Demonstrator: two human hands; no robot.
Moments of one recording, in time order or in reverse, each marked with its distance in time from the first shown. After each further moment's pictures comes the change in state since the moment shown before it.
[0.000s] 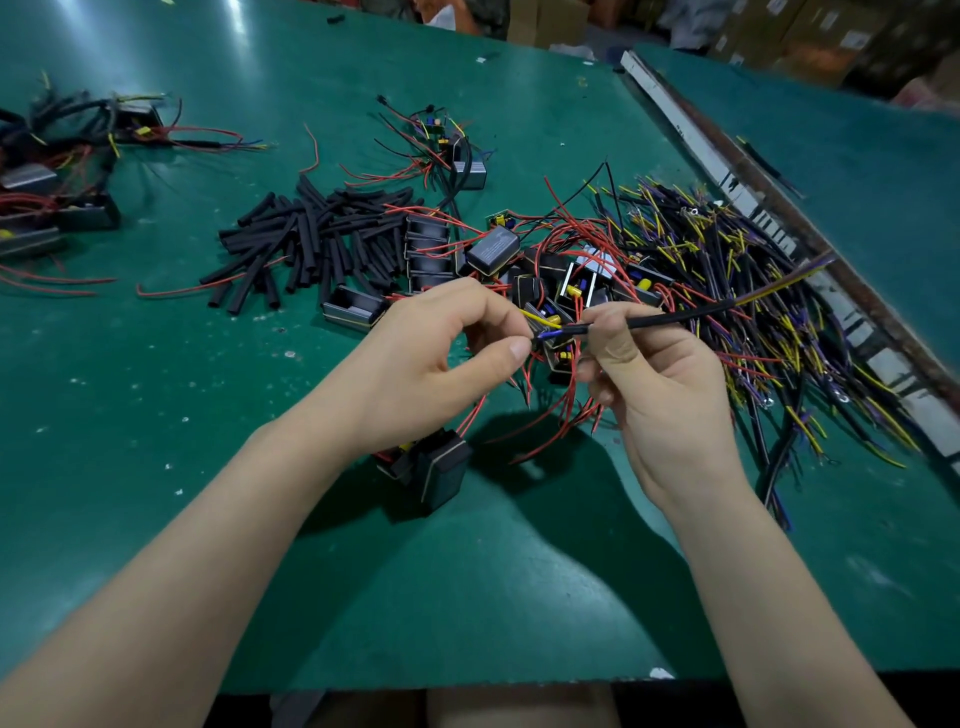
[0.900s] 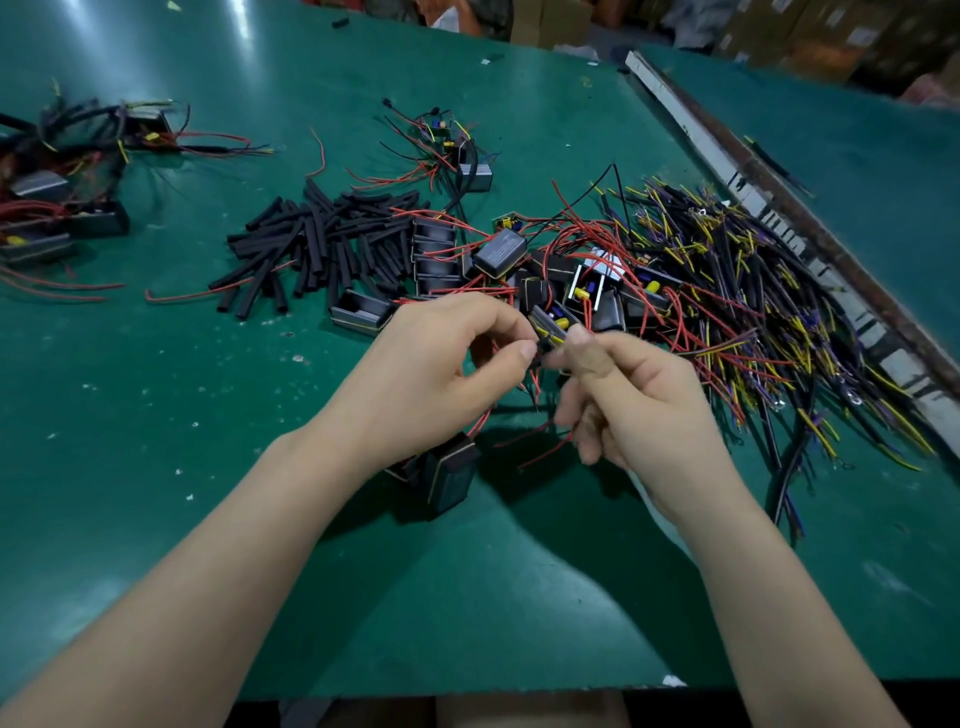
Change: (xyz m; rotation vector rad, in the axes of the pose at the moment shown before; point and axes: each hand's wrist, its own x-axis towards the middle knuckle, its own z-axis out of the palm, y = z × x) left_hand 0.000 -0.003 0.005 0.174 0.102 0.035; right_hand -0.005 -0.004 0.005 -0.210 -0.111 0.222
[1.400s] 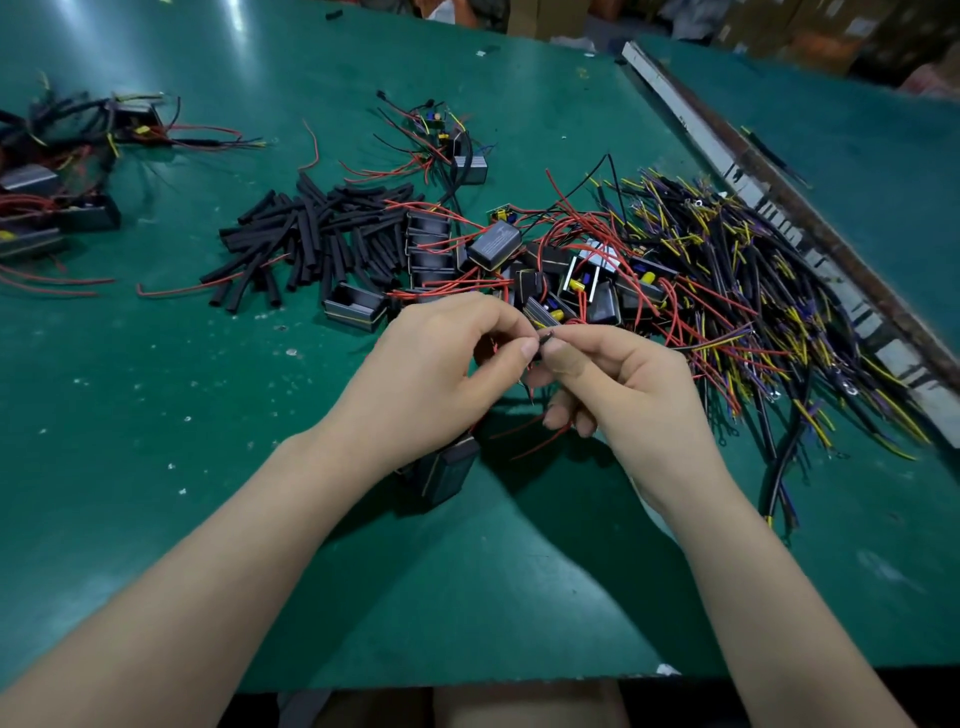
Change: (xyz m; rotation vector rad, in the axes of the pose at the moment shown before) left_hand -0.002 0.002 0.006 0.069 -0.005 0.002; right_hand 0.001 0.004 0.001 -0.051 -0.017 -0.087
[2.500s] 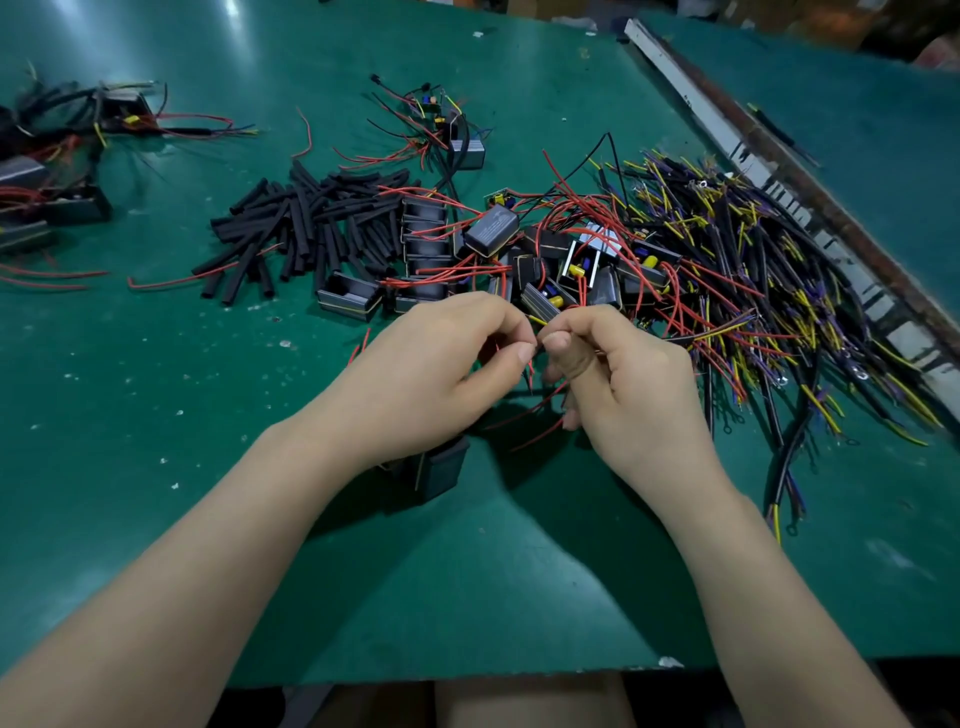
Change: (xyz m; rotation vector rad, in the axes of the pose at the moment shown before) left_hand 0.001 -0.002 -0.001 -0.018 -0.194 0.002; right_hand 0.000 0.010 -0.003 -0.531 0.093 -0.329
